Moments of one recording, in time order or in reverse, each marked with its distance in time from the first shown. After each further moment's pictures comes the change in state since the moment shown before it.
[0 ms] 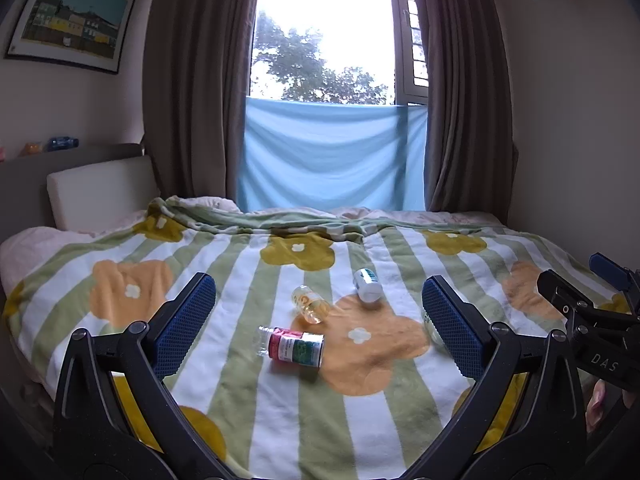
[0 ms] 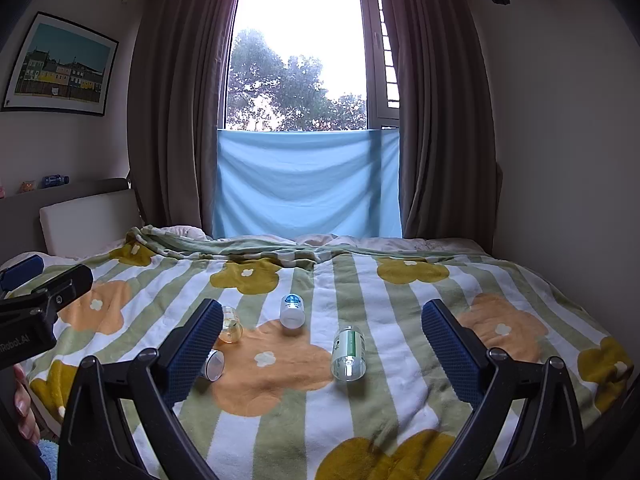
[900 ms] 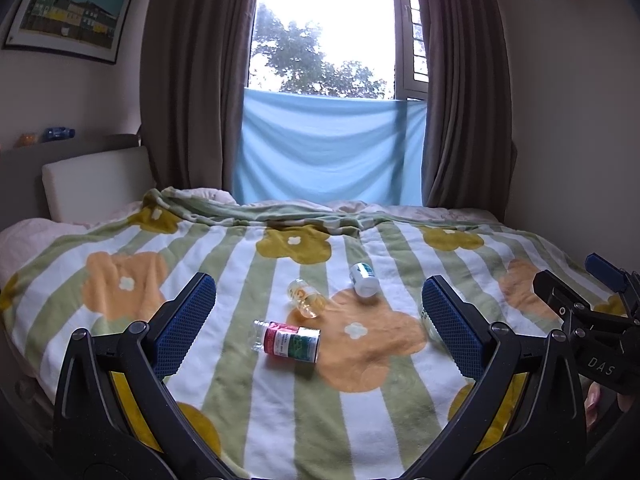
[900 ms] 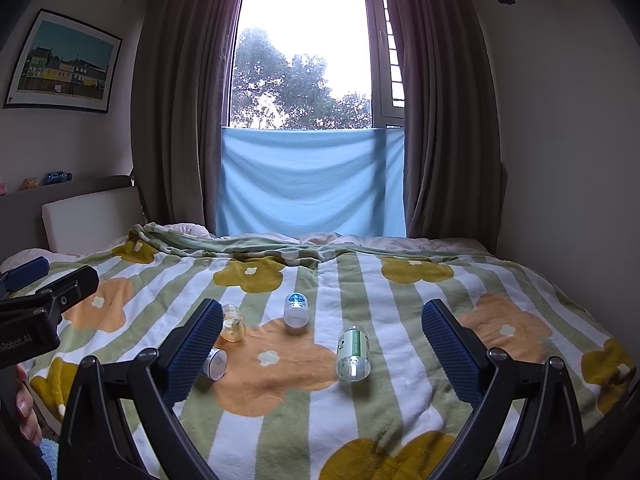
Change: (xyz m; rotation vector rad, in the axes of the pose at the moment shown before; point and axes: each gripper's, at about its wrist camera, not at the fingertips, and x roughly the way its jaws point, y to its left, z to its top) left arm 0.005 -0.001 -0.010 -0.014 0.017 -0.014; right arm 0.004 0.001 -0.003 0.000 0.000 0.005
